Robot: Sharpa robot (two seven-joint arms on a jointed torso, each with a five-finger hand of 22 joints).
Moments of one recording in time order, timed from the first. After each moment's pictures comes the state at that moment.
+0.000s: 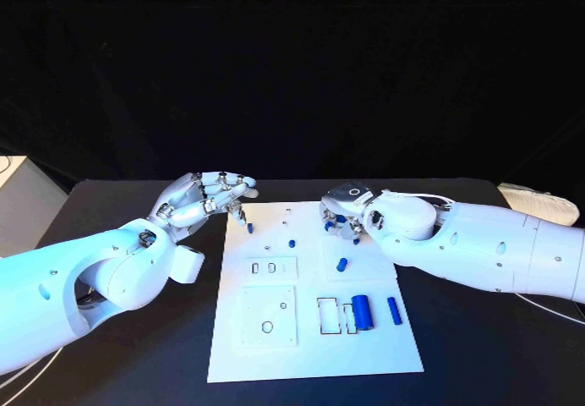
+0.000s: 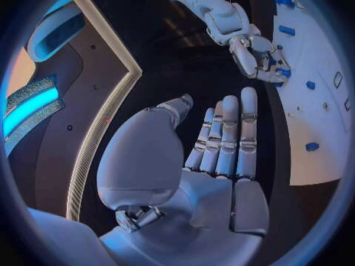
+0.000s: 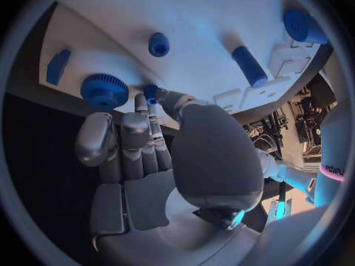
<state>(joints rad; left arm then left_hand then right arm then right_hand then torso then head) 1.19 -0.97 -0.01 1.68 -0.19 -0.20 0.47 1.33 -0.17 0.46 0.19 0.05 0.81 0.21 0.30 0.30 1.07 0.15 0.13 0.13 1.00 0.08 0.93 0.71 0.17 0.94 0.17 0.91 0.51 1.33 -0.67 -0.20 1.38 -1.81 -0.23 -0.21 1.36 -0.21 0.60 0.13 0.09 1.06 0.12 0.27 0.30 1.27 0.06 0.07 0.09 1.46 -0.02 1.06 0.84 0.10 1.36 0.08 1.24 1.09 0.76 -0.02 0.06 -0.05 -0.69</state>
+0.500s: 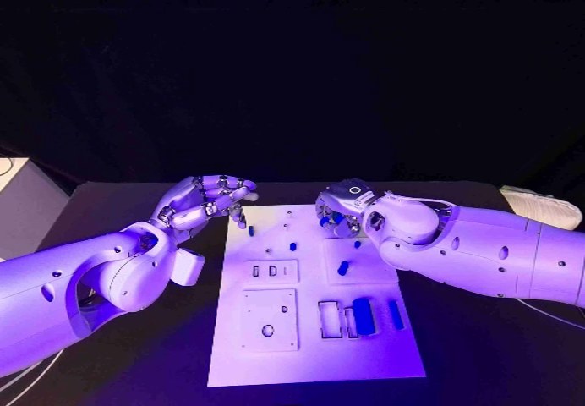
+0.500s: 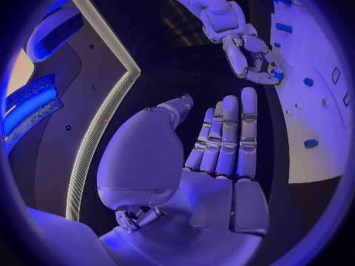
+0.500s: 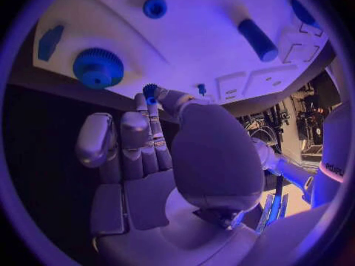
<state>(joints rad) 1.19 -0.97 -0.01 1.67 -0.19 -0.20 0.46 1.33 -0.17 0.46 0.19 0.05 0.81 0.21 0.30 0.30 1.07 0.14 0.13 0.13 1.00 0.08 0.93 0.71 0.17 0.94 0.17 0.91 0.51 1.34 -0.67 -0.20 1.41 -1.81 -0.33 -0.24 1.36 -0.21 0.61 0.12 0.10 1.07 0.11 0.29 0.34 1.29 0.06 0.07 0.10 1.45 -0.02 1.06 0.82 0.10 1.35 0.08 1.25 1.11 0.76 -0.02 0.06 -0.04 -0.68</state>
